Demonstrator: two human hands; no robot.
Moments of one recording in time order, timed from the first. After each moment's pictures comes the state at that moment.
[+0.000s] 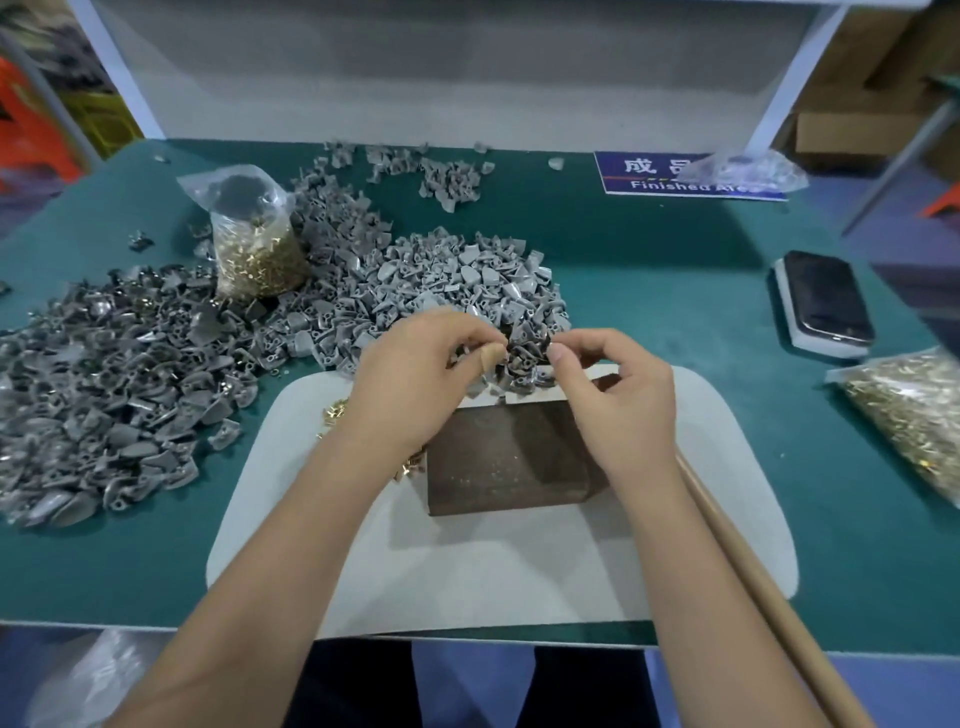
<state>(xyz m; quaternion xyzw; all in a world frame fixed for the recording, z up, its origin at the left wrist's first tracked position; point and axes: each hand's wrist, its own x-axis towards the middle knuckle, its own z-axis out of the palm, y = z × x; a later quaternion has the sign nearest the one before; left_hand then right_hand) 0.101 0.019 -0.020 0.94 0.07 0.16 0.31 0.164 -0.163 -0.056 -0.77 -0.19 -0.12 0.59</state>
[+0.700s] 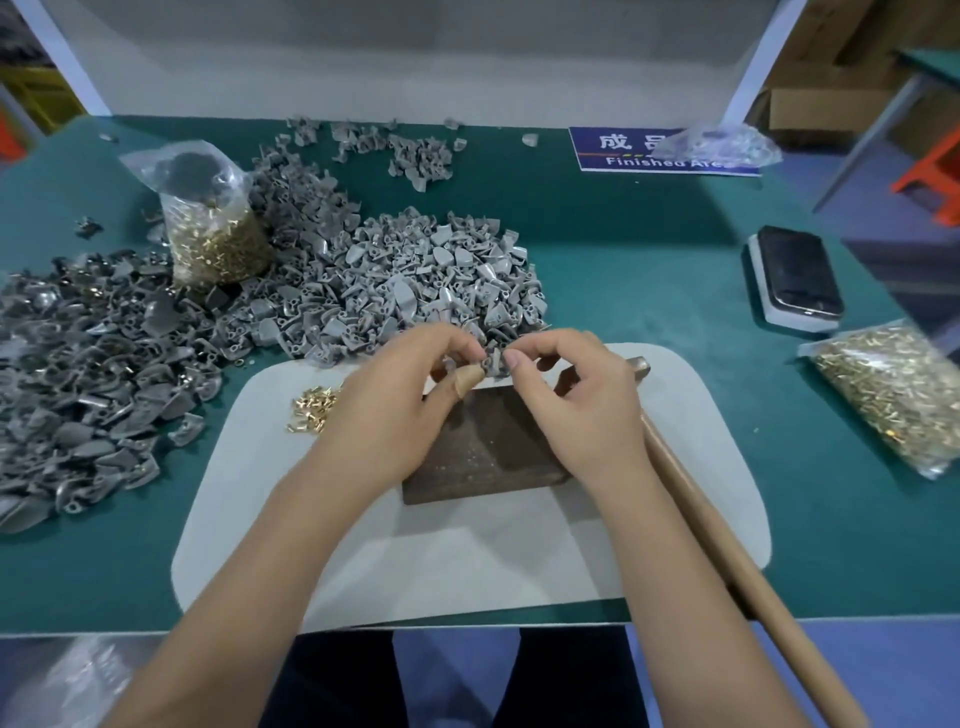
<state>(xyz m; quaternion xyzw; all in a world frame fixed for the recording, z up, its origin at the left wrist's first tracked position) 0.079 0.008 -0.040 0.92 0.02 0.15 0.37 0.155 -0.166 -0.062 -0.79 -0.26 -0.13 0.54</state>
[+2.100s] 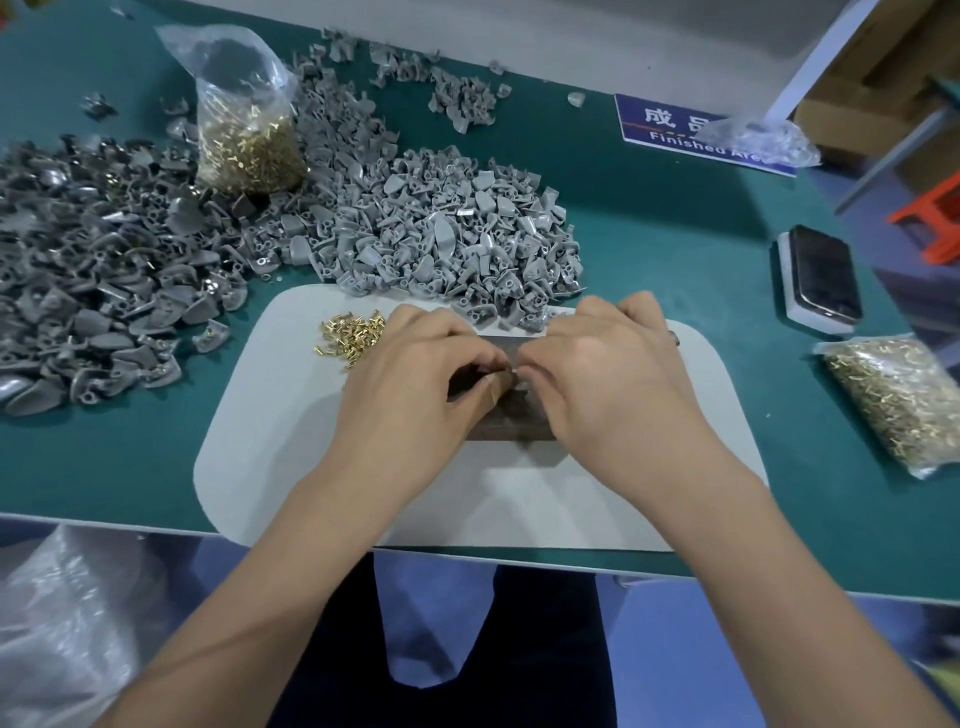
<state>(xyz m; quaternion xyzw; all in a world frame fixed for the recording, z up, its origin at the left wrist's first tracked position) 0.032 -0.005 -0.055 0.92 0.07 0.24 0.29 0.103 -0.157 0.008 -0.90 -0.42 -0.10 -0.02</state>
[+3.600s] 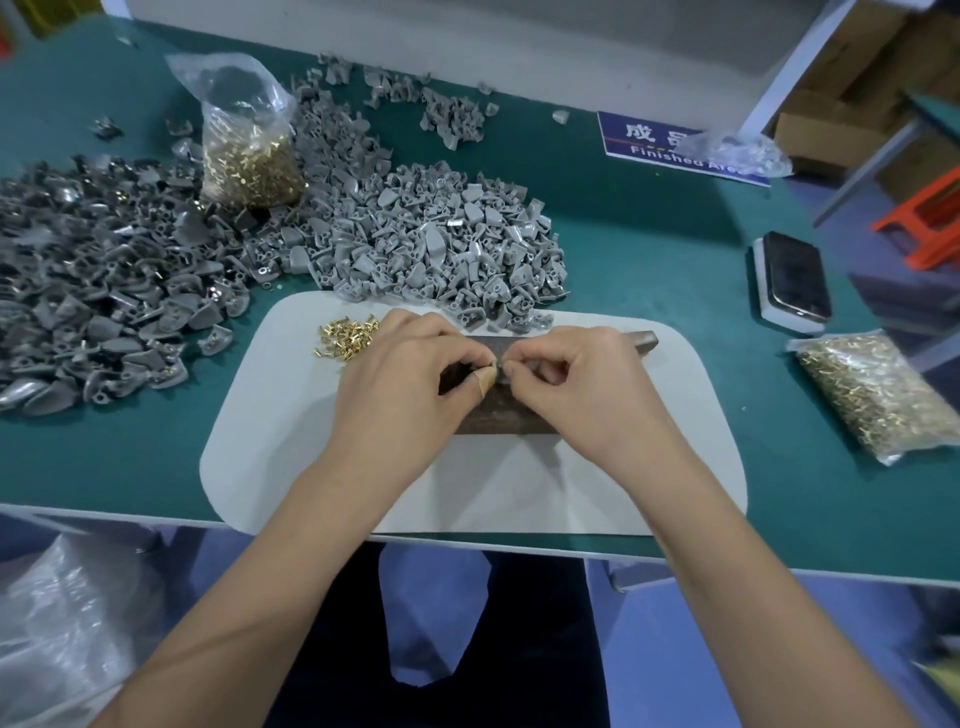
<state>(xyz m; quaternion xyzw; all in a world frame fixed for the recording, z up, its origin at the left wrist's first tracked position) 0.027 -0.009 -0.049 0.93 0.09 0.23 0.29 0.117 -0.170 -0.024 -0.87 -0.36 0.01 0.34</state>
